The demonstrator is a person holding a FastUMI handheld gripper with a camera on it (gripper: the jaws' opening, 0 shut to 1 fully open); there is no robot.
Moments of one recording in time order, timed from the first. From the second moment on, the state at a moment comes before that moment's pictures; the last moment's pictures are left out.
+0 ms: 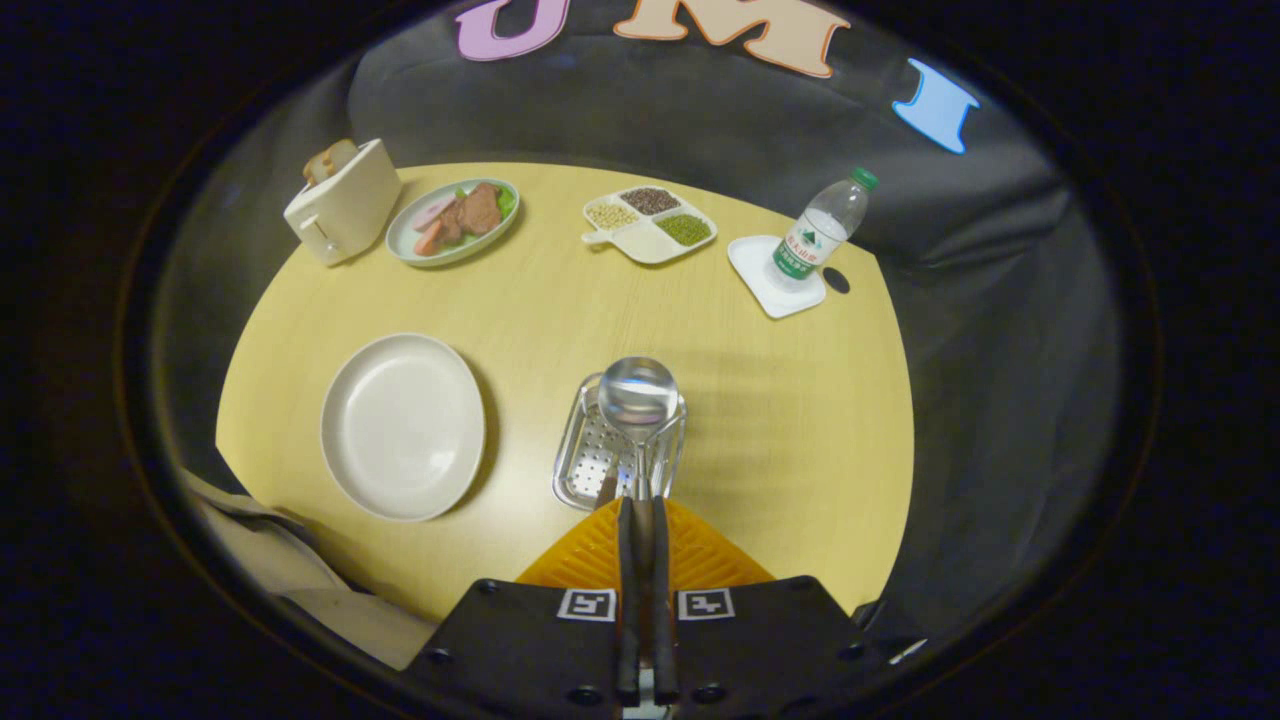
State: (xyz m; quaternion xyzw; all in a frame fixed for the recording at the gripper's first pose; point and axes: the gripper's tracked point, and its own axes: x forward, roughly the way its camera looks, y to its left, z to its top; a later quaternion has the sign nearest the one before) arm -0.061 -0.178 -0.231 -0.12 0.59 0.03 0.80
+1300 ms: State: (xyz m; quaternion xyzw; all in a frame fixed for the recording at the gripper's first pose) arm -0.043 -0.146 -0.178 -0.02 0.42 0.00 0.91
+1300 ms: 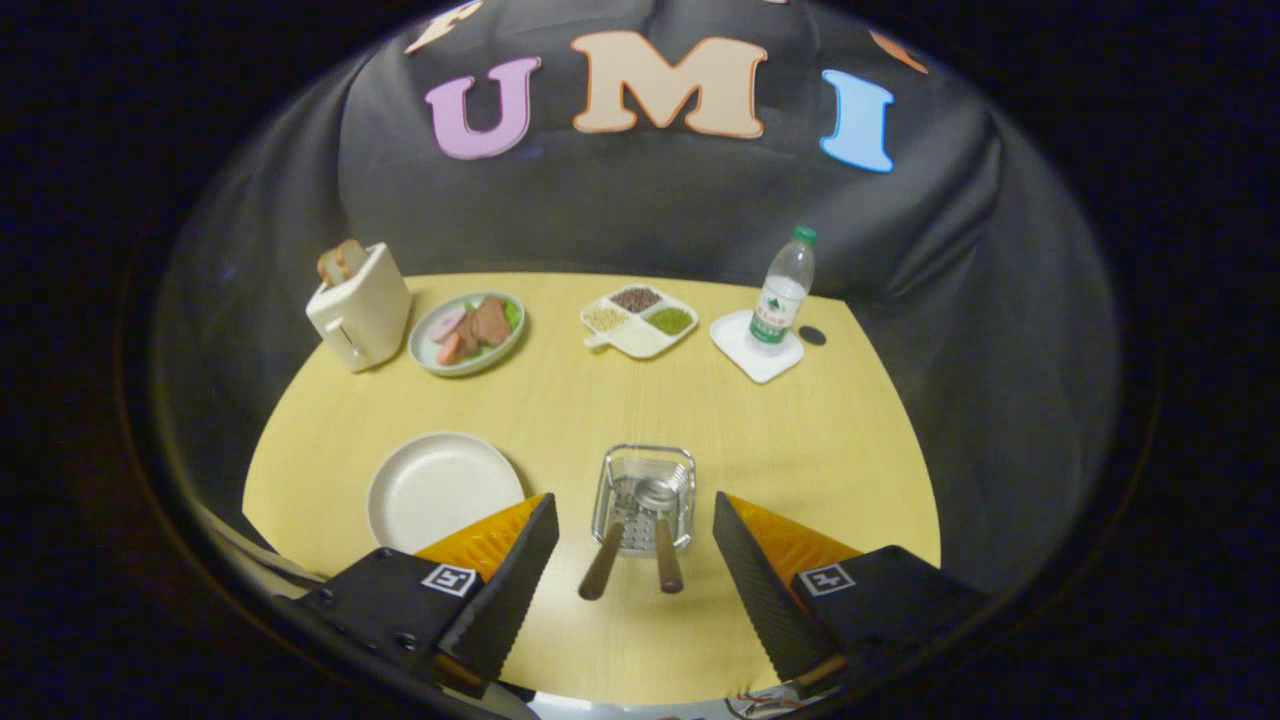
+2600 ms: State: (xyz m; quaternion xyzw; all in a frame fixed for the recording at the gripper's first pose) arm -0.028 -0.056 -0.060 0.03 0.09 0.01 1.00
